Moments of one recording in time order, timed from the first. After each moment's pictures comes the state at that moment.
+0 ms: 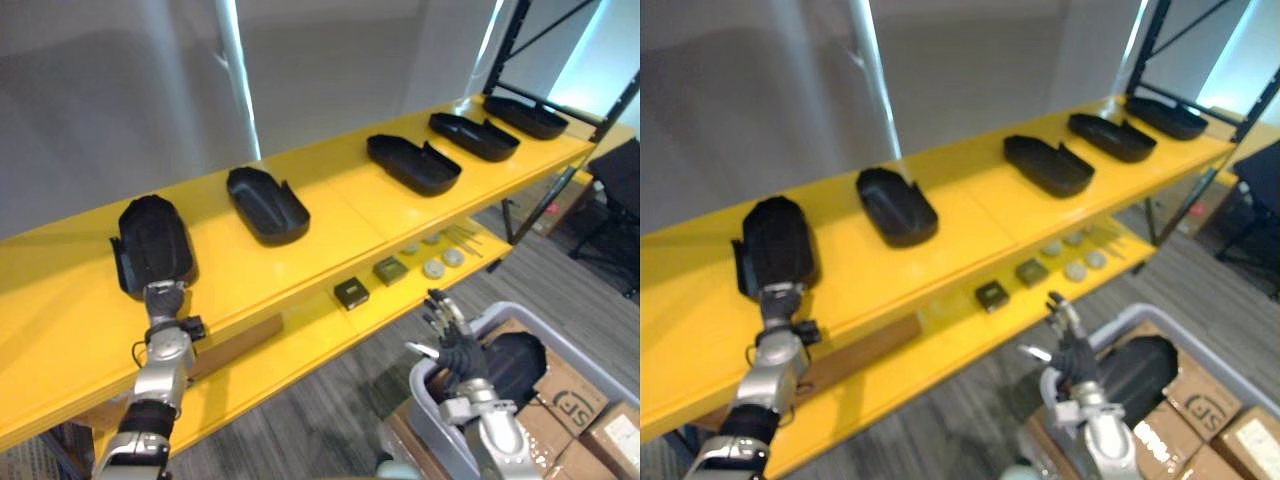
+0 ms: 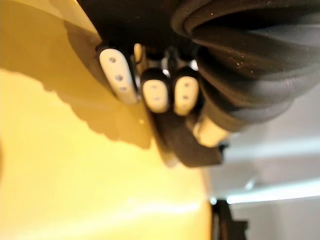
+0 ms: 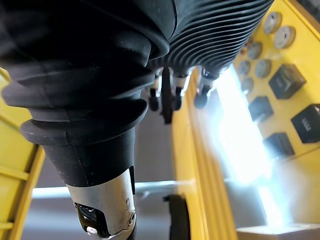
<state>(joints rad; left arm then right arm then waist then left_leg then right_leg) -0.25 0.39 0.03 0.51 -0.32 0.00 0.45 0.33 -0.24 0.09 -0.10 0.26 -0.26 0.05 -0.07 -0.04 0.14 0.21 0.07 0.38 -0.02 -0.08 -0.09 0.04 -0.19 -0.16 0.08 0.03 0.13</state>
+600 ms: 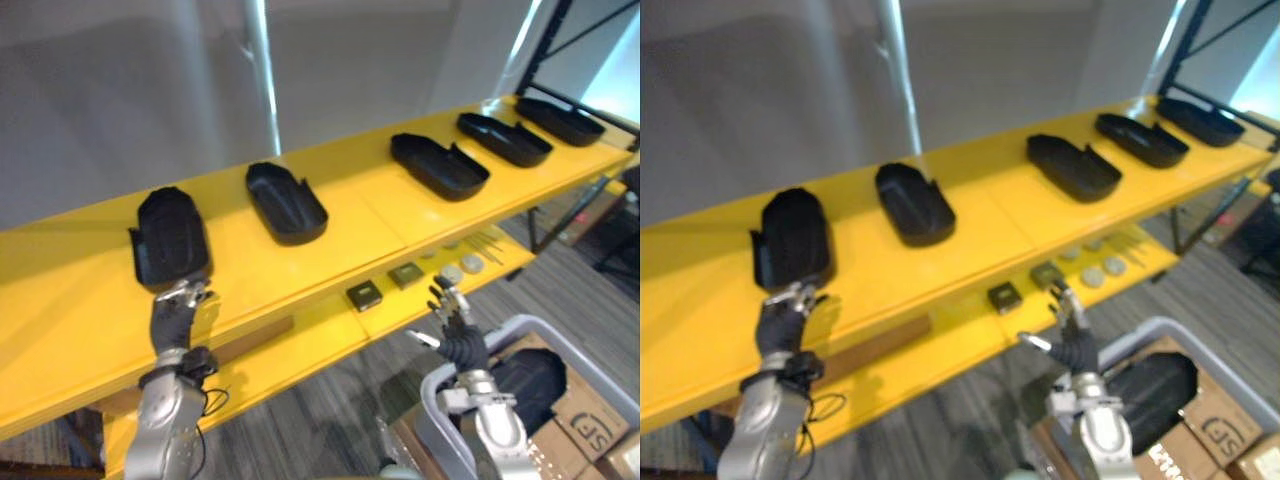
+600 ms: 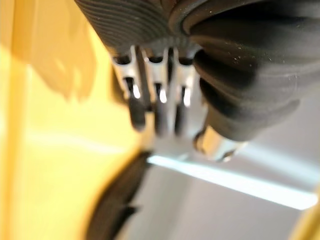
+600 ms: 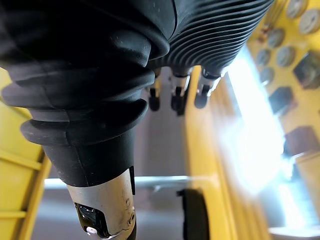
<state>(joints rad) 0.32 0.17 0.12 -0.43 -0.61 -0.07 0.20 0.30 -0.20 0.09 -0.16 0.20 -0.27 -0.09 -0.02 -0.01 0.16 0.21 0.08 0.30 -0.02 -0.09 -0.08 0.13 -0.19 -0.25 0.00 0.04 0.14</state>
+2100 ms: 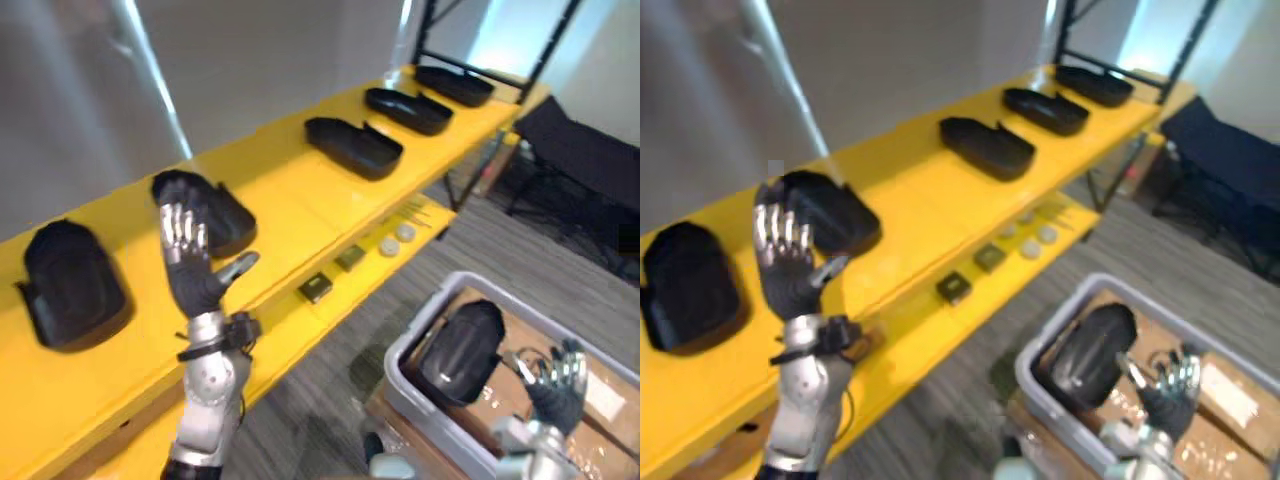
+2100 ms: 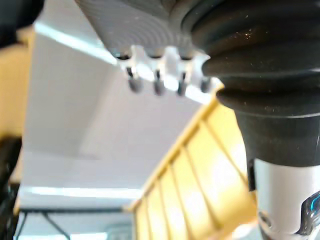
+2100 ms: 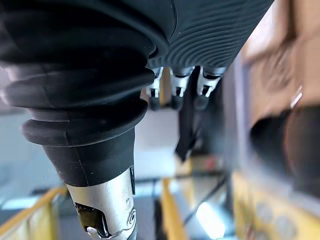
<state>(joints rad) -0.04 0.15 -0.21 -0.33 -0.15 -0.38 0.50 0.56 -0.02 -0.16 -0.17 0.35 -0.35 -0.32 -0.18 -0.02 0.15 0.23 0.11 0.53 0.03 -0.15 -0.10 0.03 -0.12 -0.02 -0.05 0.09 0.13</state>
